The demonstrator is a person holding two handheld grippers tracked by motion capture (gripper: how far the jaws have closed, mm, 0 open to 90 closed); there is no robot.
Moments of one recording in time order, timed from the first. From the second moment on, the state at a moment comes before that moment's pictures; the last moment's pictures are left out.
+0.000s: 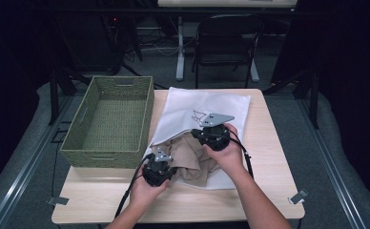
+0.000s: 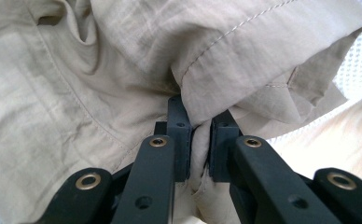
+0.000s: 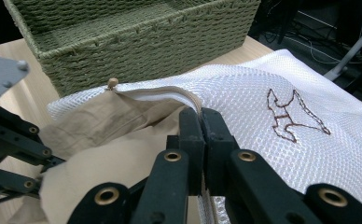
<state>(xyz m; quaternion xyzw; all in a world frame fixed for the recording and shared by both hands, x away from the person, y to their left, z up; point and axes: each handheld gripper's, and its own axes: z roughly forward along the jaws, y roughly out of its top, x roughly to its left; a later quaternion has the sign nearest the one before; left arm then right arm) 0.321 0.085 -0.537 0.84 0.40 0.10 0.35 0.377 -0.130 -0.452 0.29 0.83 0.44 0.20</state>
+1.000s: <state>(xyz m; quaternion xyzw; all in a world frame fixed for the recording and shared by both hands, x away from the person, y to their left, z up) 0.373 0.037 -0.544 0.82 0.43 0.12 0.37 0.377 -0.130 -0.453 0.29 0.82 0.44 0.20</state>
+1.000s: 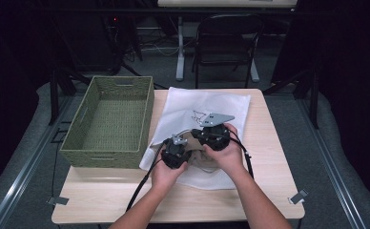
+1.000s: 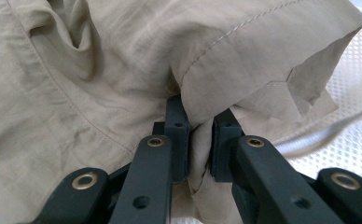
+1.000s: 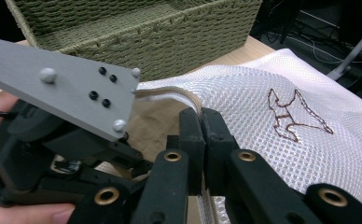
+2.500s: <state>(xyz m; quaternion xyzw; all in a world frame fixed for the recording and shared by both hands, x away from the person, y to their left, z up) 0.329 0.083 -0.542 0.83 0.41 0.11 0.37 0.379 -0.136 -0.452 0.30 0.82 0.44 0.20</state>
